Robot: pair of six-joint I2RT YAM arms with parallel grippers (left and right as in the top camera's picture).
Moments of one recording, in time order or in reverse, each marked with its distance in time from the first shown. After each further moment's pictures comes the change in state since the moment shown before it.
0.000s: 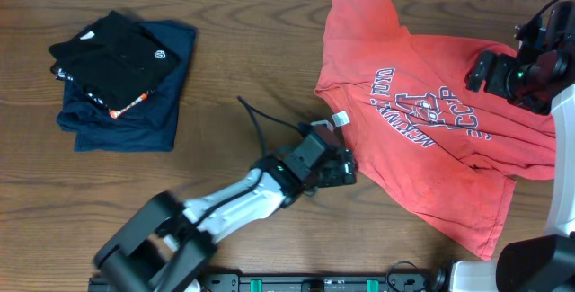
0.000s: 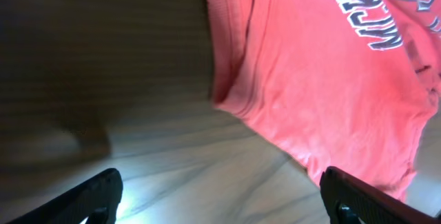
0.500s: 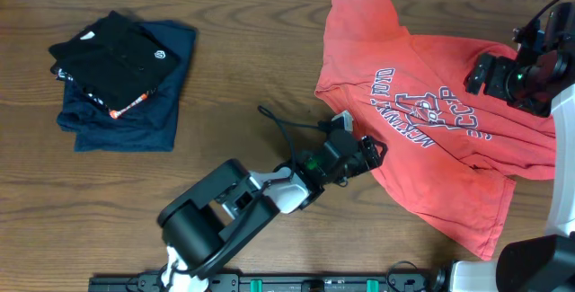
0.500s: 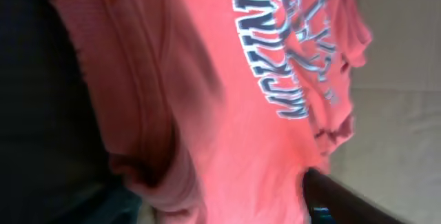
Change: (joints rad) left arm -0.047 0.296 0.030 0.580 -0.002 -0.316; right arm 0.000 0.000 0.000 -0.022 0.000 -0.007
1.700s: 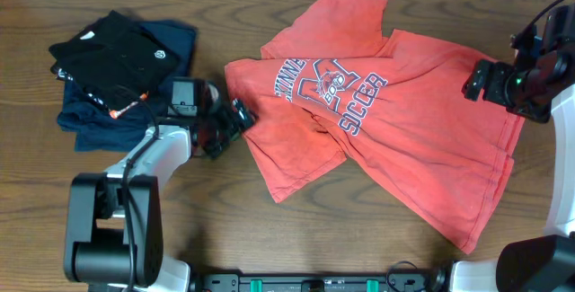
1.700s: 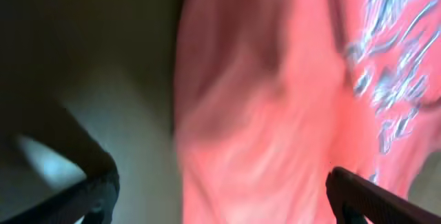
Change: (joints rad) left arm 0.819 -0.283 0.007 -0.912 0.328 0.614; right arm 0.000 0.000 0.000 -0.058 0.000 -0.017
